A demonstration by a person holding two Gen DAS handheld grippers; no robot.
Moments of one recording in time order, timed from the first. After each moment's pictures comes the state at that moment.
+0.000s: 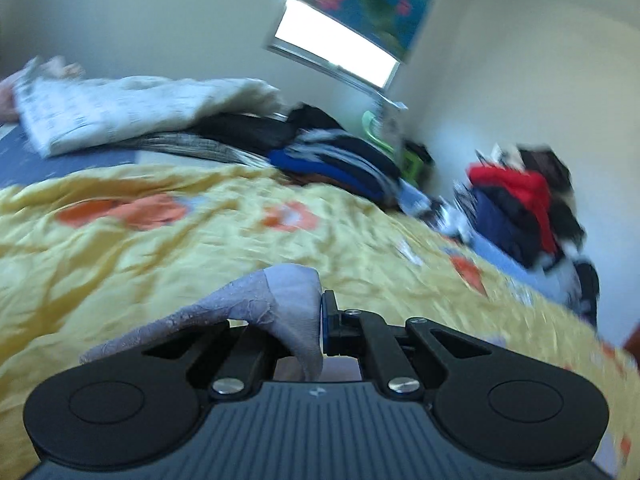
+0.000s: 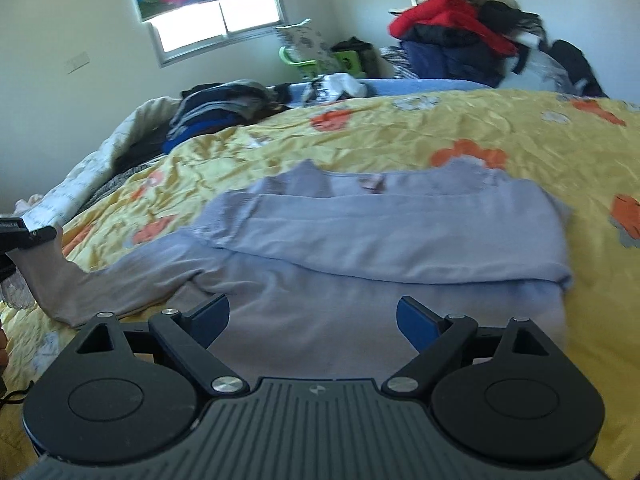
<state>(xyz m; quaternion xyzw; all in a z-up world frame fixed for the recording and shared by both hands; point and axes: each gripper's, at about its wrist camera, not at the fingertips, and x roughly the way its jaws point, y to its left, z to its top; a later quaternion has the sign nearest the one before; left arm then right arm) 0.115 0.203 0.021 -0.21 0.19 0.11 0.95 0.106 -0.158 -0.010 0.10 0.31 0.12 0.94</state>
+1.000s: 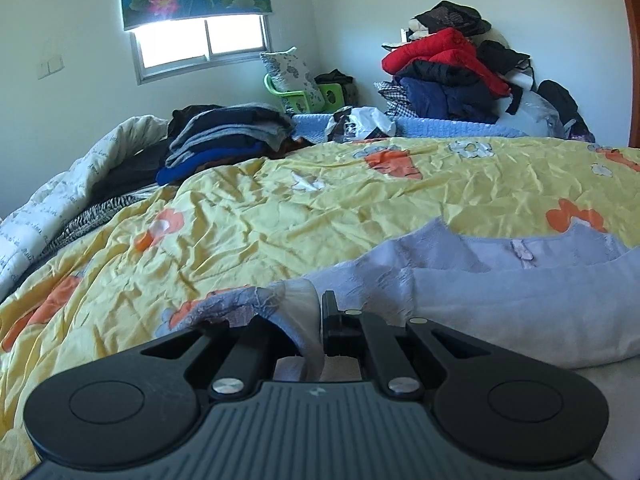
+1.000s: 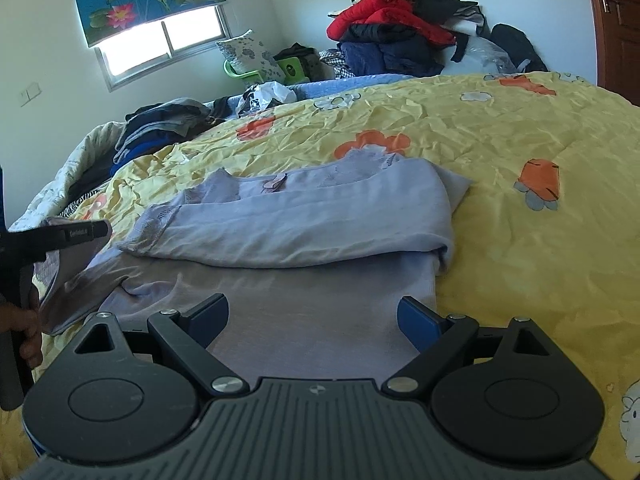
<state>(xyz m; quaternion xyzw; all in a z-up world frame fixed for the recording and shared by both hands) 0.188 0.048 0.003 0.06 0.26 0.05 0.96 0.090 -0.225 -0.025 0.13 0.31 0.06 0.94</state>
